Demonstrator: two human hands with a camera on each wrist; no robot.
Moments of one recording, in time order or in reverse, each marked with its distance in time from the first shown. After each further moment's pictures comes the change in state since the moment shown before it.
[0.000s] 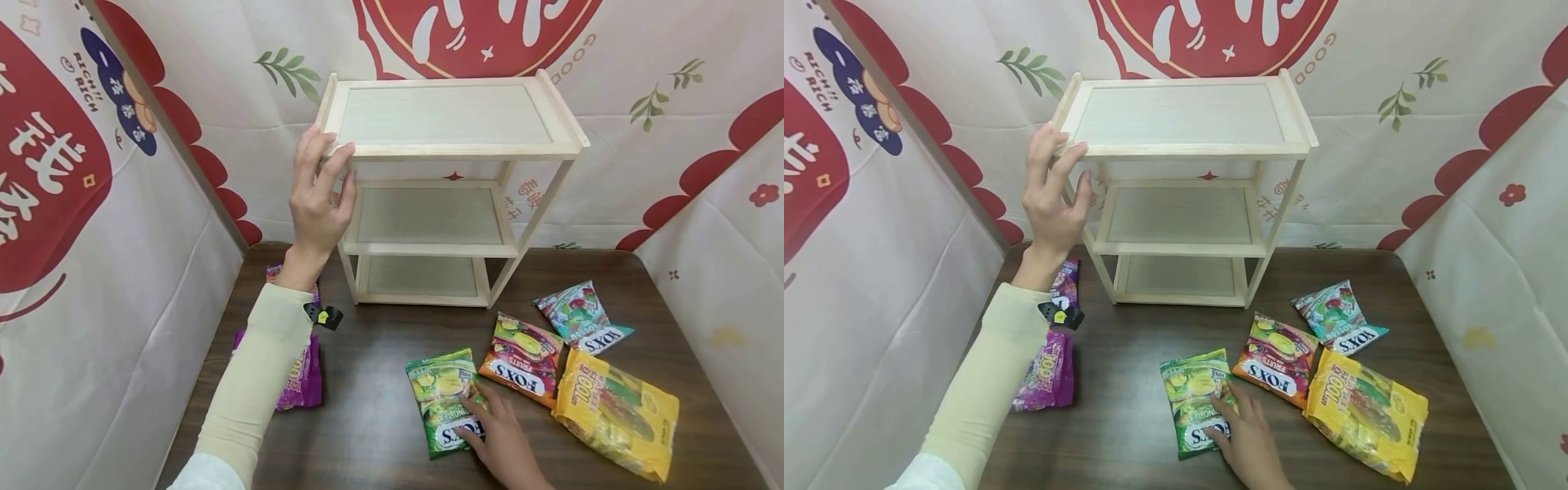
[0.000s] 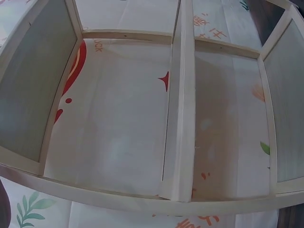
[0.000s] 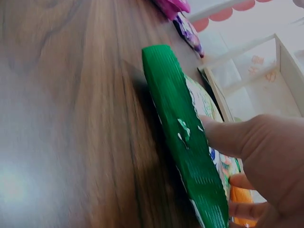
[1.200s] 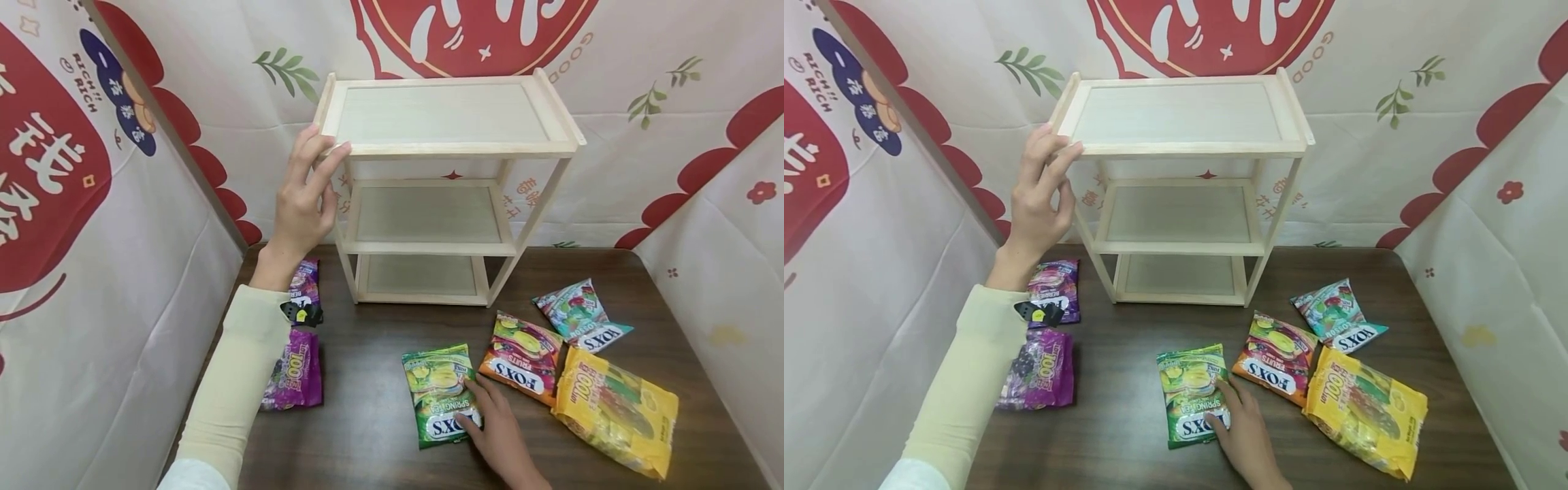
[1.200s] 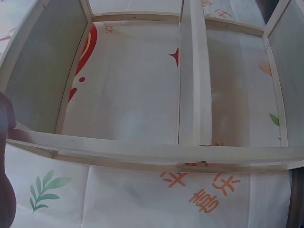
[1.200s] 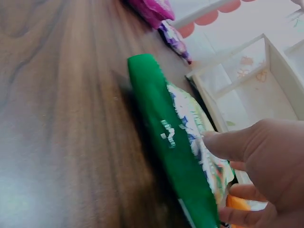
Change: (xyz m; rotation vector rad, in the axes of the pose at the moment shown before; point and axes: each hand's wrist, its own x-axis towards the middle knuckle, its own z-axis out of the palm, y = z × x) left_hand 0.006 -0.012 -0.024 -0.059 -0.245 0.072; right_hand 0.007 -0.005 -0.002 0.164 0.082 0.037
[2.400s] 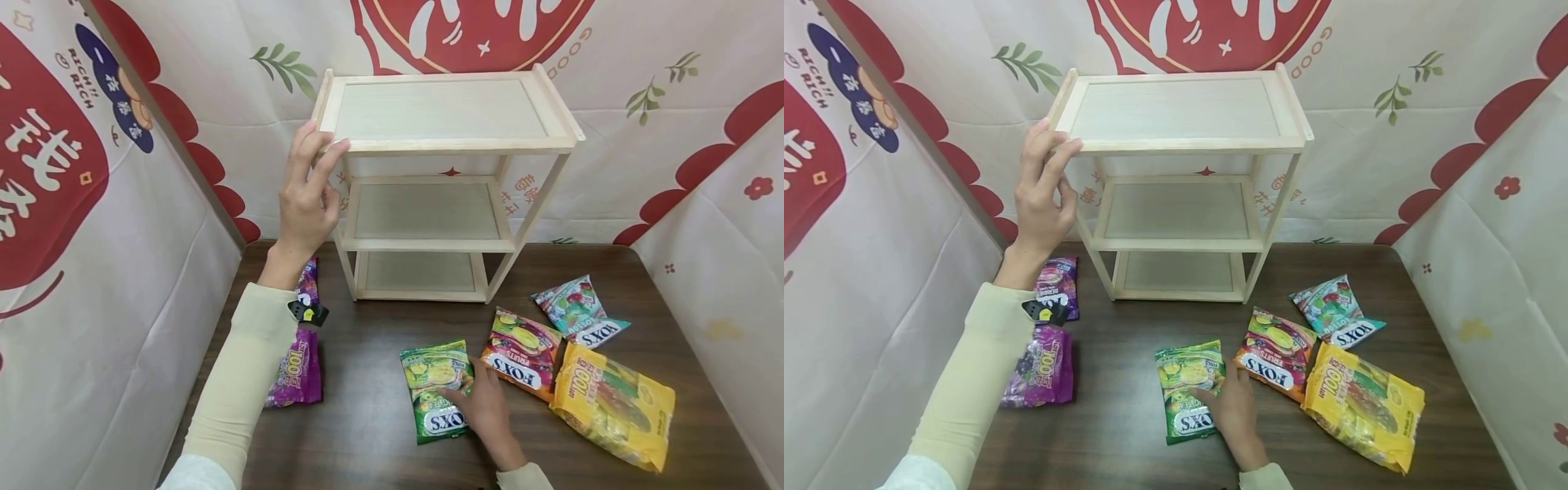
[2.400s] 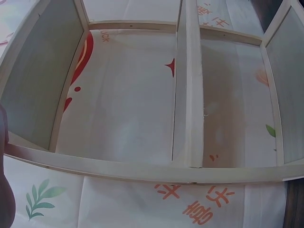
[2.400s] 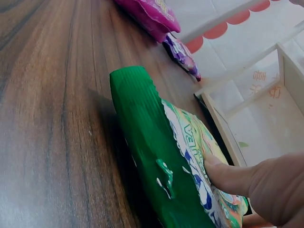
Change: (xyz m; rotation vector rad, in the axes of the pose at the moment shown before) left_hand -0.003 0.005 0.007 0.051 0.050 -0.062; right_hand 0.041 -0.013 0.012 0.042 -0.053 0.378
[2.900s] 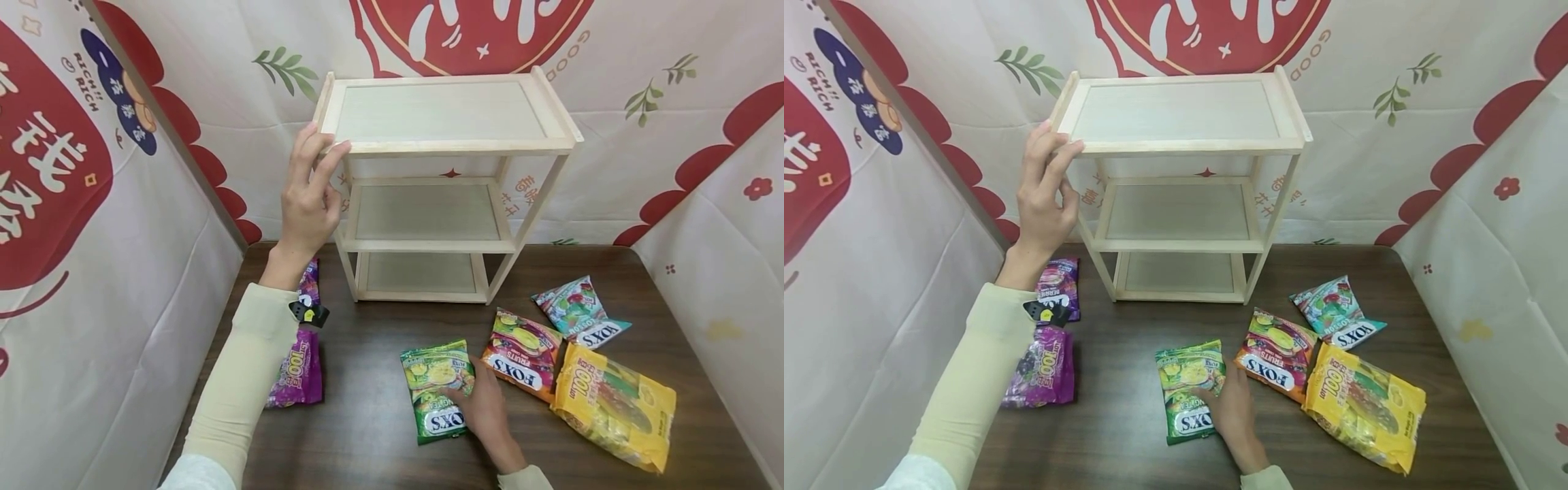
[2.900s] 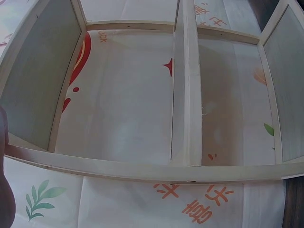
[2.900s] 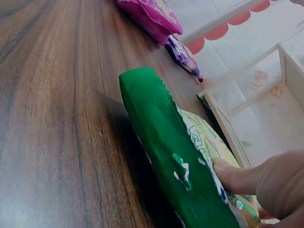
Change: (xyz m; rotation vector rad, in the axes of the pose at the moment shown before) left_hand 0.000 0.001 0.000 0.012 -0.008 -0.008; right_hand -0.001 -0.002 0.001 0.081 0.044 -0.056
